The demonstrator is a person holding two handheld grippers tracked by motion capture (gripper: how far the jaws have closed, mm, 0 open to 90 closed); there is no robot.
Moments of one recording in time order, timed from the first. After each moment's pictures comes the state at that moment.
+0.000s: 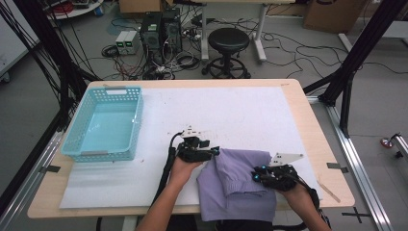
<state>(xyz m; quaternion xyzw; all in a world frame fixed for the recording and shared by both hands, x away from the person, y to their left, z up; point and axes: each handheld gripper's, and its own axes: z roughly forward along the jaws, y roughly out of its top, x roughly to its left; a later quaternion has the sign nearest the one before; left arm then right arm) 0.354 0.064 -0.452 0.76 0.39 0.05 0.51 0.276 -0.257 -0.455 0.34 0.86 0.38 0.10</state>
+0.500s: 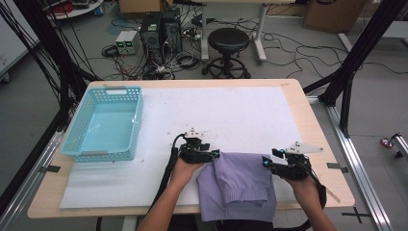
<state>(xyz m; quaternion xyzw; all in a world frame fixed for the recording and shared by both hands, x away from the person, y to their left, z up) 0.358 0.059 -0.461 0.78 0.41 0.03 0.48 0.292 -0.283 -0.431 0.44 0.78 0.40 0.18</state>
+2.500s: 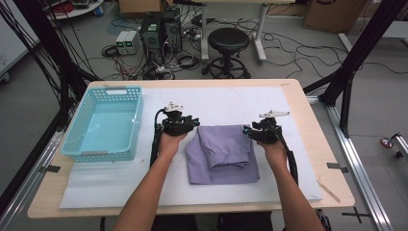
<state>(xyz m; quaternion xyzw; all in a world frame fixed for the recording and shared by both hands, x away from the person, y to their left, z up) 0.418 0.116 -0.426 0.72 0.45 0.13 0.50 0.403 -0.228 -0.431 0.47 0.77 0.39 0.18</state>
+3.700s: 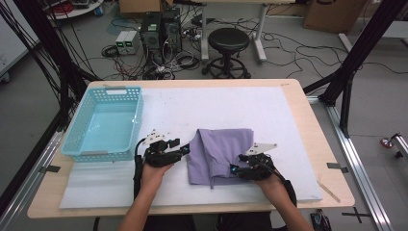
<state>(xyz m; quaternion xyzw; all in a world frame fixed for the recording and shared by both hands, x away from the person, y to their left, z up) 0.328 0.152 -0.446 0.71 0.43 0.11 0.55 0.303 -0.192 -0.447 0.36 0.85 0.37 0.12</state>
